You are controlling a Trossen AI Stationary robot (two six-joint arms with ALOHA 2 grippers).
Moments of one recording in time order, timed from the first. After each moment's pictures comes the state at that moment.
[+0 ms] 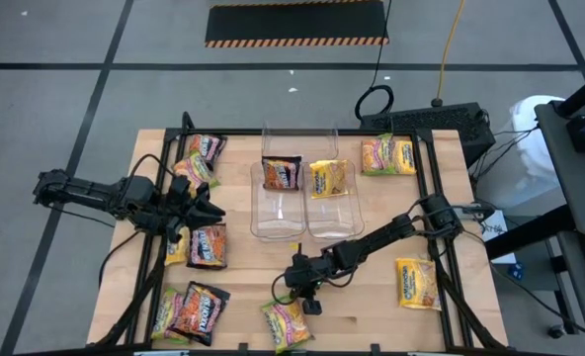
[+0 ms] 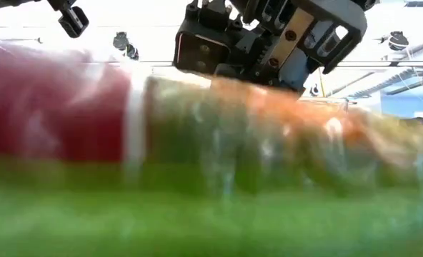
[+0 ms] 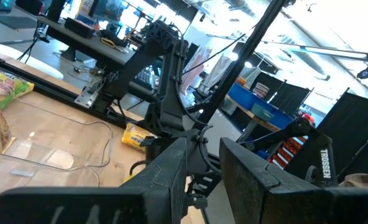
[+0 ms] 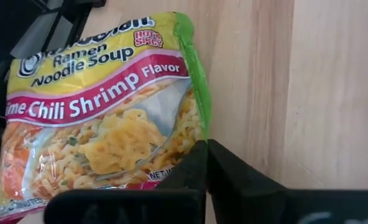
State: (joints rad) left arm -0.19 0.48 0.40 0.18 0.04 -0.54; right arm 0.35 2.07 1.21 0.08 -0.21 0.38
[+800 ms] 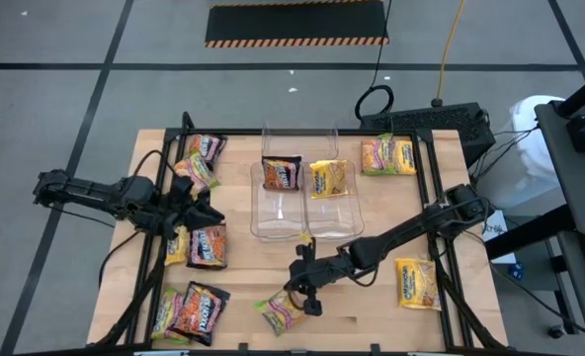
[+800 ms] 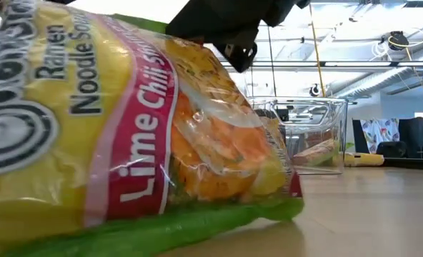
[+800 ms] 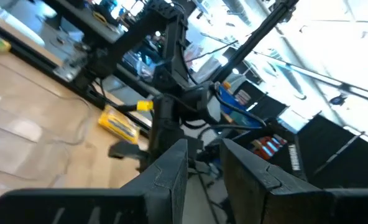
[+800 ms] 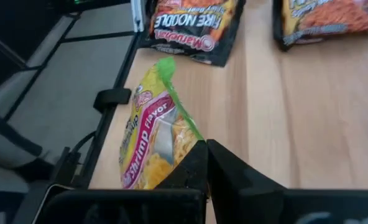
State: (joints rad) left arm -0.19 0.48 0.40 0.18 0.09 -0.75; right arm 0.40 1.84 1.21 0.04 0.06 0.37
